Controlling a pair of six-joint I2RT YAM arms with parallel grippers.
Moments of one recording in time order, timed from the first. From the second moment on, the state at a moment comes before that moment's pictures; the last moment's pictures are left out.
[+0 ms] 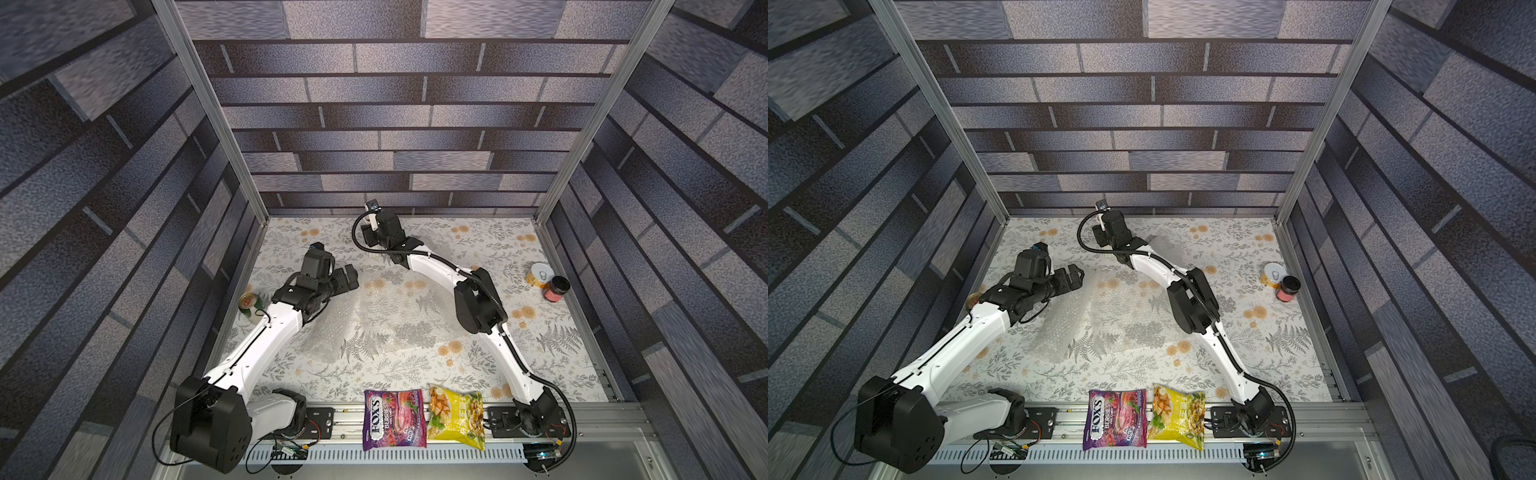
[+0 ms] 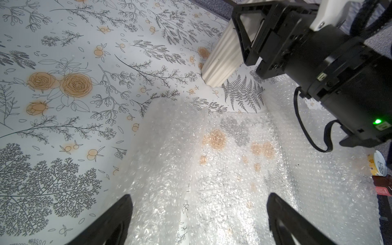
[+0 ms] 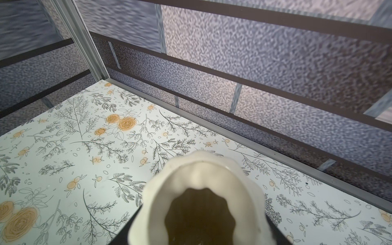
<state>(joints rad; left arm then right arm) -0.29 1.19 0.89 -0.42 0.05 -0.53 0.71 2.53 2.23 -0.06 0.16 0.03</state>
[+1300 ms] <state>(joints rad) -0.29 1.11 0.84 -0.47 0.02 -0.55 0.70 1.97 1.73 0.01 0.16 0.06</state>
